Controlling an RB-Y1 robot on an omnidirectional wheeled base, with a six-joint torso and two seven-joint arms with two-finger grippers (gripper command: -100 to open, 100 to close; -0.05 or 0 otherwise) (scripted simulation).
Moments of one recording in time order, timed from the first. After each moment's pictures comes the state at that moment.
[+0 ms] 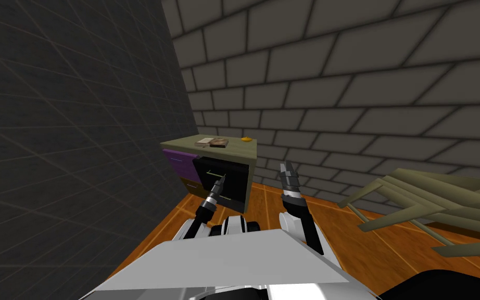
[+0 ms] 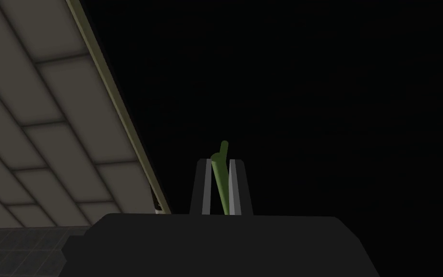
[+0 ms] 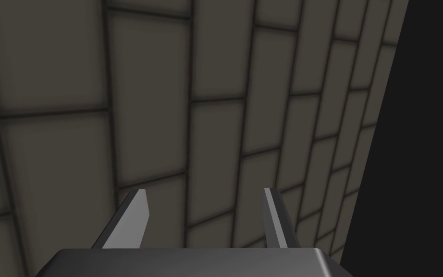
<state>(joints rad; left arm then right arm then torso) 0.40 0.14 -0.40 -1.96 -0.25 -0.16 0.04 0.52 0.00 -0.07 -2.24 -0.04 -0.49 0.12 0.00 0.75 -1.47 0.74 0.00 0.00</state>
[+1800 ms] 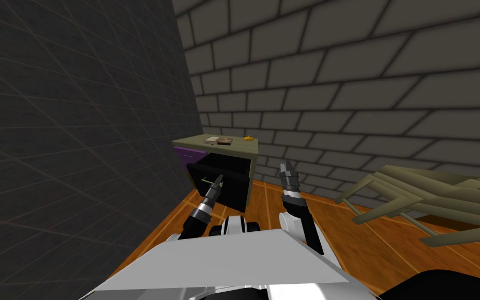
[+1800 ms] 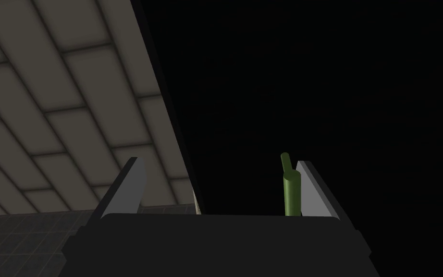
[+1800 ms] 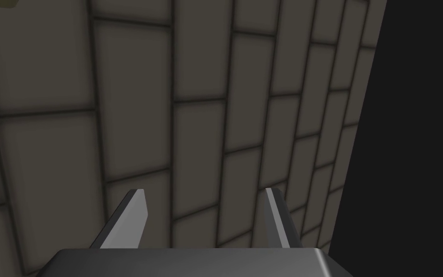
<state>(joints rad) 0.58 0.22 -0.48 -2.27 -0.29 0.00 0.05 0.52 0.00 -0.07 -2.24 -0.04 -0.49 0.12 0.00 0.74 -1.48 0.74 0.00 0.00</state>
